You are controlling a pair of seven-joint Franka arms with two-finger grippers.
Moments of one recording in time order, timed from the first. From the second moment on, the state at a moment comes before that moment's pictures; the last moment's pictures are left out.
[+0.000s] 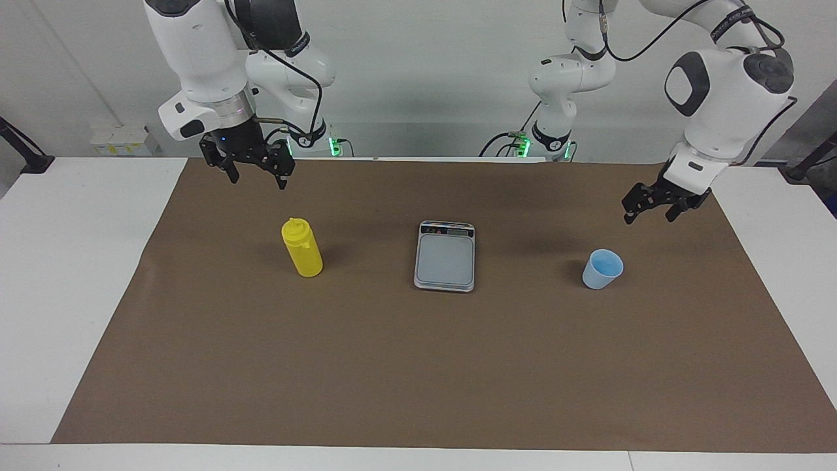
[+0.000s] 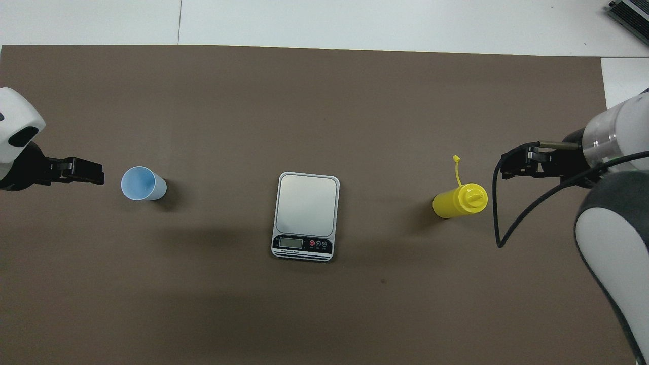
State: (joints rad) left arm 0.15 -0.02 -0.16 -1.94 -0.04 1.95 -0.08; right arm -0.01 -0.02 0.13 -1.63 -0.02 1.59 0.27
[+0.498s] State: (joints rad) left arm 0.15 0.04 -0.16 -2.16 -0.04 2.26 -0.23; right arm -0.01 -0.02 0.13 -1.63 -0.02 1.59 0.27
